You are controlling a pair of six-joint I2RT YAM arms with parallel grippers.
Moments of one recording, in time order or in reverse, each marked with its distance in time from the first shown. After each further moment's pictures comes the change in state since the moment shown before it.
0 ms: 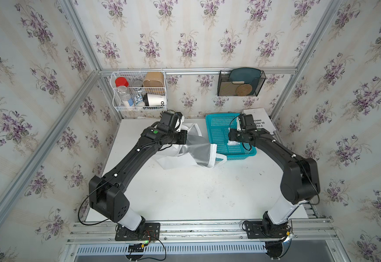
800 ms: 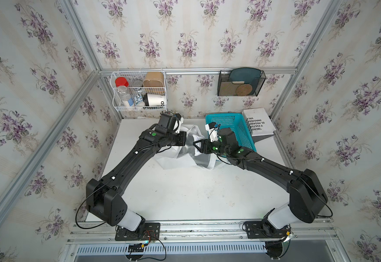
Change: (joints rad) left arm 0.007 -0.048 -0.066 0.031 0.041 -0.024; right arm 0.404 -0.059 -0.211 0.454 -0.275 0.216
